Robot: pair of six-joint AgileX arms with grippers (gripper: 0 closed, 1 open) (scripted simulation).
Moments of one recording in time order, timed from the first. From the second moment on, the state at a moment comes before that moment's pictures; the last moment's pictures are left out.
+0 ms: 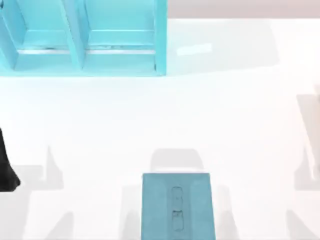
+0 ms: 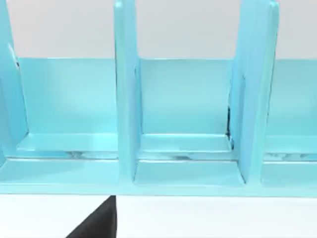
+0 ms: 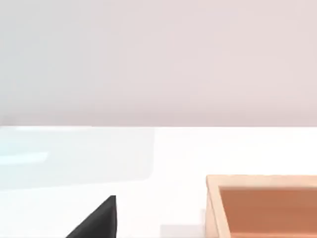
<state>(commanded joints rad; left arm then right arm) 0.00 0.00 0.00 0.00 0.00 0.00 0.00 0.00 0.00 0.00 0.00 0.00</state>
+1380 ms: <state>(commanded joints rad) 0.60 1.10 1.10 -0.92 -0.06 1.76 0.00 0.00 0.00 0.00 0.00 0.00</state>
